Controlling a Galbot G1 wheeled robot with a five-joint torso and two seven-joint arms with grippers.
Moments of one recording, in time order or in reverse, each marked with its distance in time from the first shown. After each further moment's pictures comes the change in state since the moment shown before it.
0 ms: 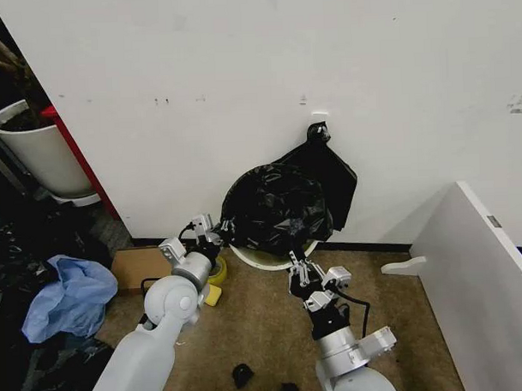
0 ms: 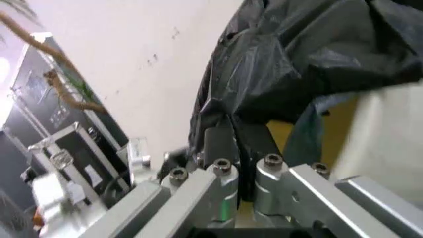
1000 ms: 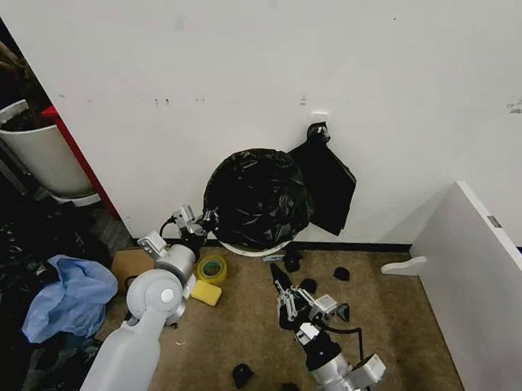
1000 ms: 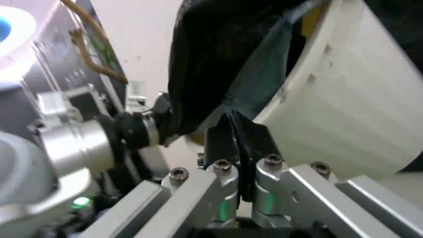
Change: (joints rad) left arm 0.010 0.007 -0.074 -0.033 -0.084 0.015 -0.019; right arm -0.023 -0.019 -0.026 -0.107 -0.164 0.108 -0.085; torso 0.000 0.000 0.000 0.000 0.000
